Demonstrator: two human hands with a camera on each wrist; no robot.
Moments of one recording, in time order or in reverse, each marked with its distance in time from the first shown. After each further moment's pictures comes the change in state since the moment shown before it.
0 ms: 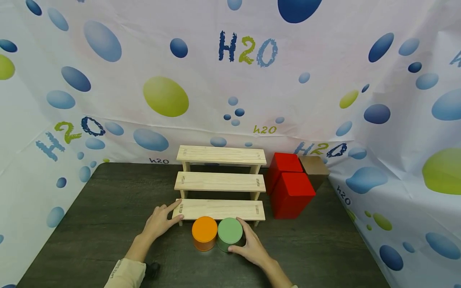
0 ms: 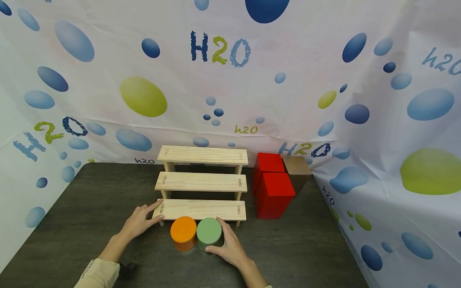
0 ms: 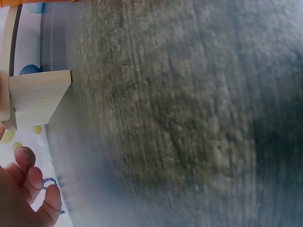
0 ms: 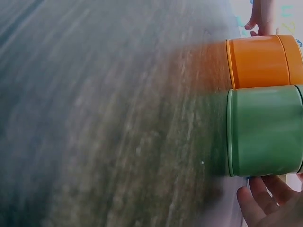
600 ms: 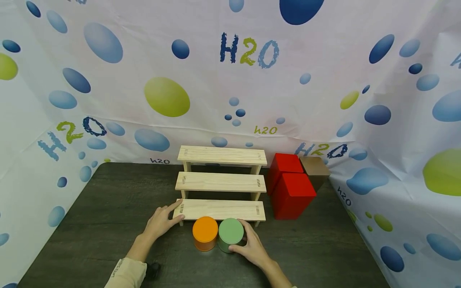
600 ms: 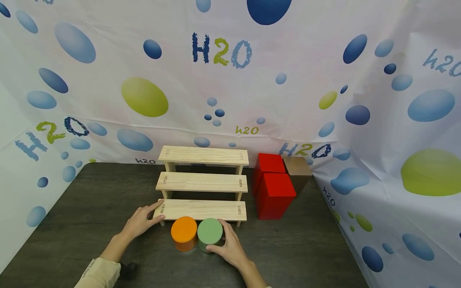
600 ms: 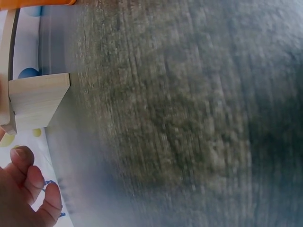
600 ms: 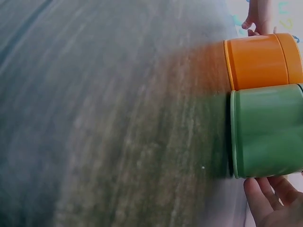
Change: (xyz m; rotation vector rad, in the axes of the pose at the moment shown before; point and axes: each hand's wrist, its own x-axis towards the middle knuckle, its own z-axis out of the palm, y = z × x) left_hand 0.001 -0.001 0.001 -0.045 -0.019 -0.026; right_hand -0.004 -0.027 -0.005 0.096 0.052 -0.016
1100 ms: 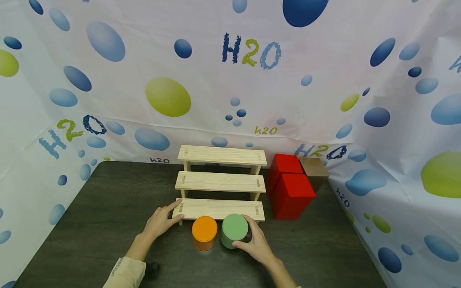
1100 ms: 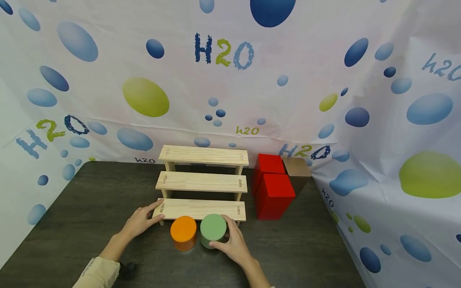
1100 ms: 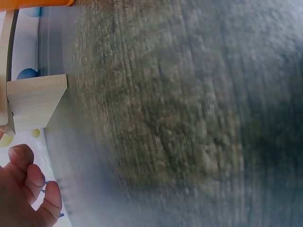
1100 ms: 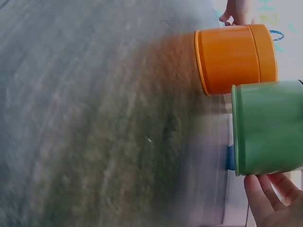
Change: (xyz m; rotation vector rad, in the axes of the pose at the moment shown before) left_hand -0.001 0.000 0.001 -0.045 0.004 -0.003; right_hand 0.001 0.012 -0.010 -0.089 0.107 -0.054
